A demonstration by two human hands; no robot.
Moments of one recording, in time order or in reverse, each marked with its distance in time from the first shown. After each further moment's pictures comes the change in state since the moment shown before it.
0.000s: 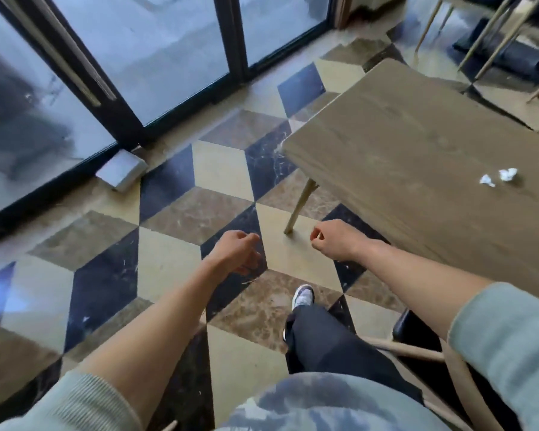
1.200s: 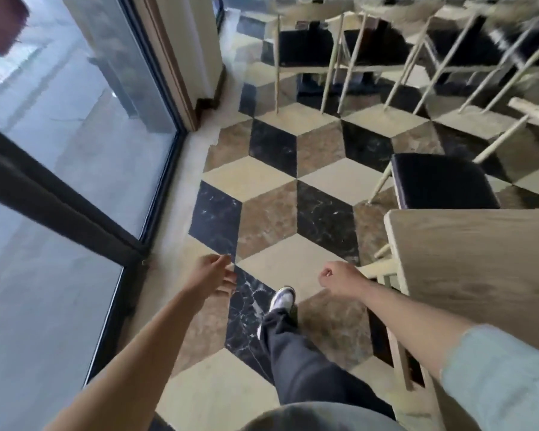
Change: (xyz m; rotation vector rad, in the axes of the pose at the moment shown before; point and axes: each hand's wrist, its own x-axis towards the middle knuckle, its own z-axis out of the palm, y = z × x) left_hand 0.676 0.629 -0.278 0.329 -0.381 0.223; right_hand 0.618 0.000 -0.398 0.611 0.349 0.758
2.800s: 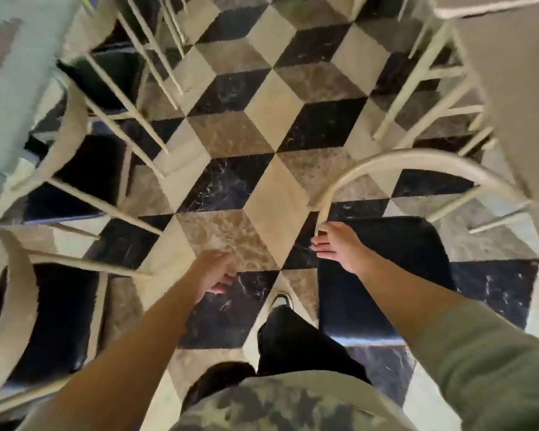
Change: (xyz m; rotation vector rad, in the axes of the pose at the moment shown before) left_hand 0.592 0.906 0.866 1.431 -0.942 0.381; right_hand 0.550 0.419 -0.699 2.082 1.138 0.935
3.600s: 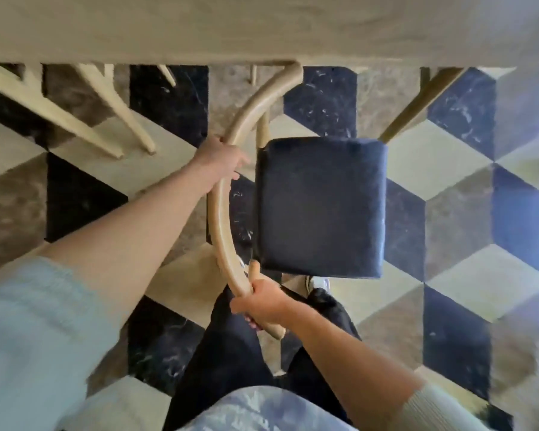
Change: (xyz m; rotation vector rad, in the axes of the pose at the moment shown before) left_hand 0.143 0.420 0.411 1.250 -0.685 0.741; right_hand 0.125 -0.097 -0.003 0.822 0.242 0.219
